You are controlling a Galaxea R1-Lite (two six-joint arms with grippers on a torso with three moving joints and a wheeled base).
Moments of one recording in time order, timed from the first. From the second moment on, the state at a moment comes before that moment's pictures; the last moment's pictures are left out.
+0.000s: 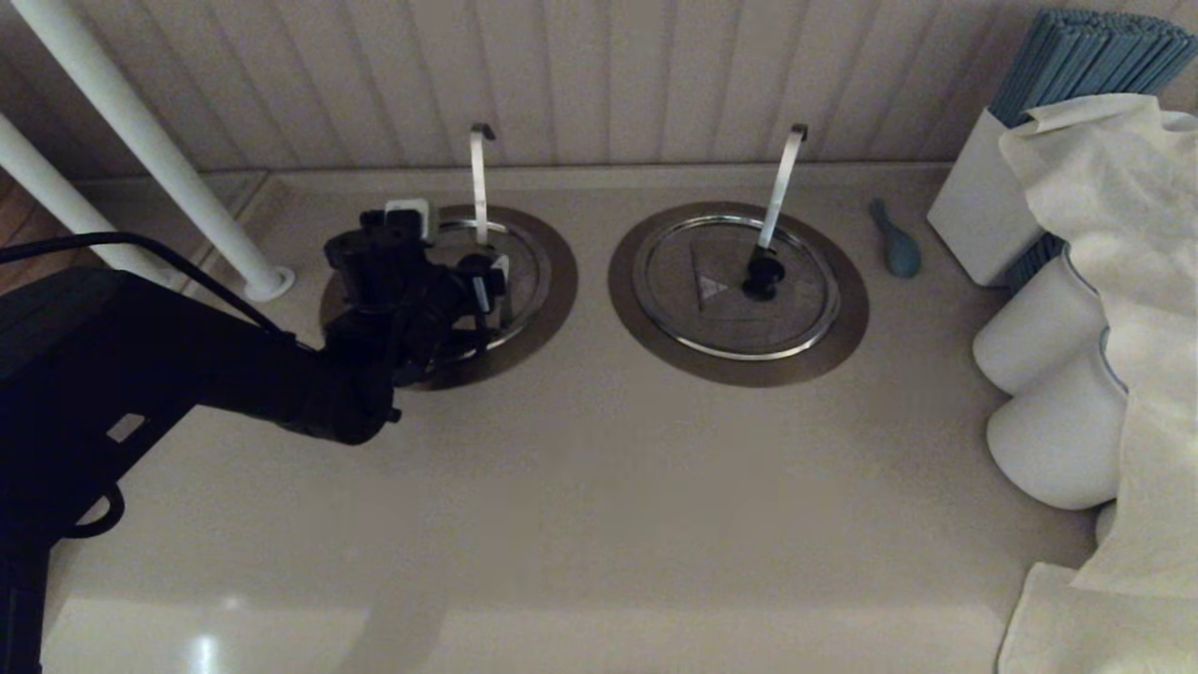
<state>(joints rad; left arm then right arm) -0.32 2.14 -1.30 -0.92 0.24 -0.04 0.00 0.00 0.00 0.00 0.00 0.00</state>
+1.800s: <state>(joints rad) -0.28 2.12 -1.31 -0.92 0.24 -0.04 0.00 0.00 0.00 0.00 0.00 0.00</state>
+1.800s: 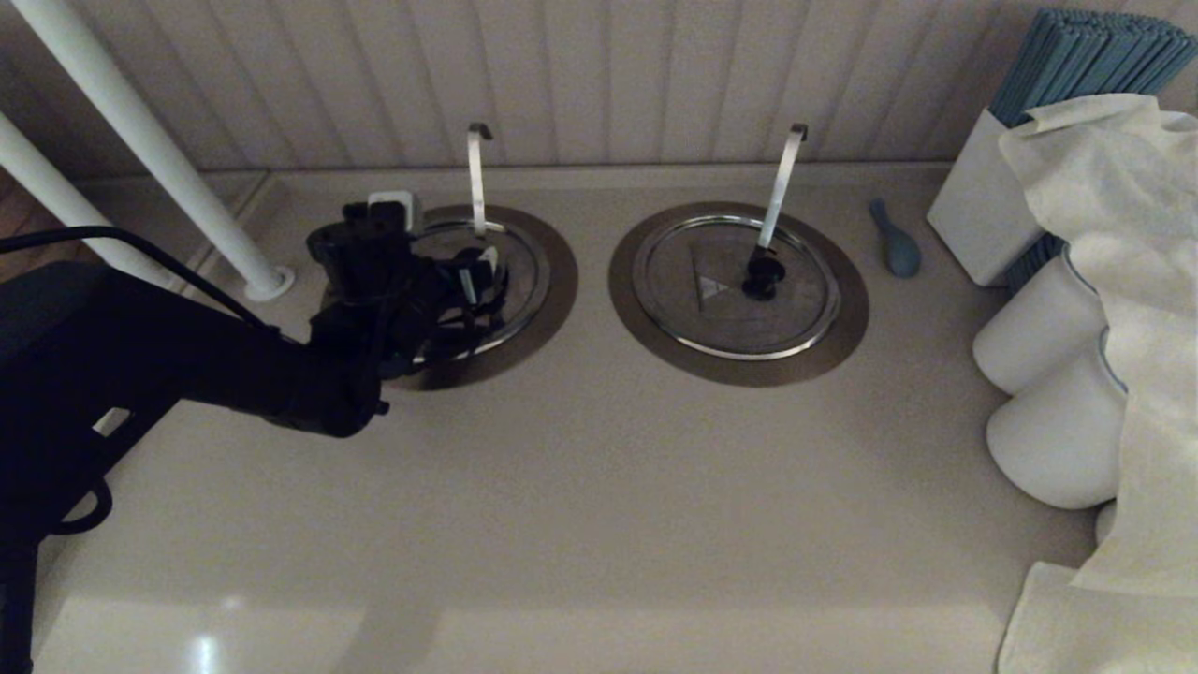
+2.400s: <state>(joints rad) -0.26 2.09 -1.32 -0.92 0.24 -0.04 0.00 0.00 0.00 0.00 0.00 0.00</state>
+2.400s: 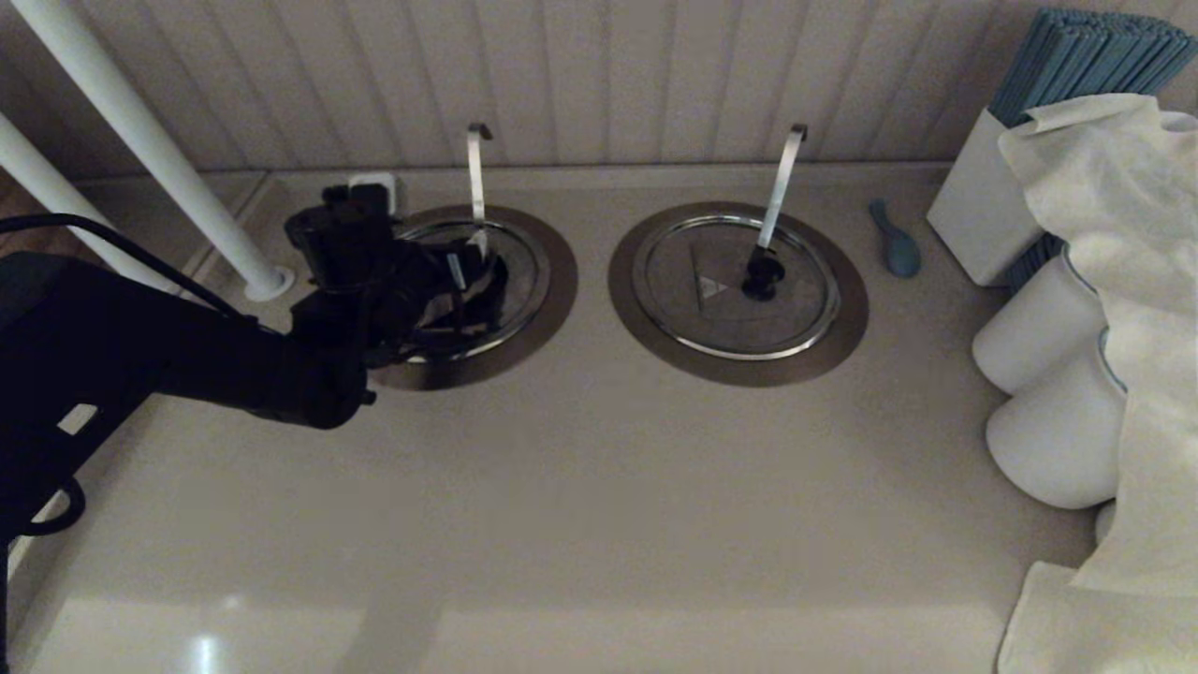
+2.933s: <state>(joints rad) -0.22 2.04 -1.32 -0.91 0.23 -0.04 0.00 0.00 0.00 0.00 0.00 0.00</state>
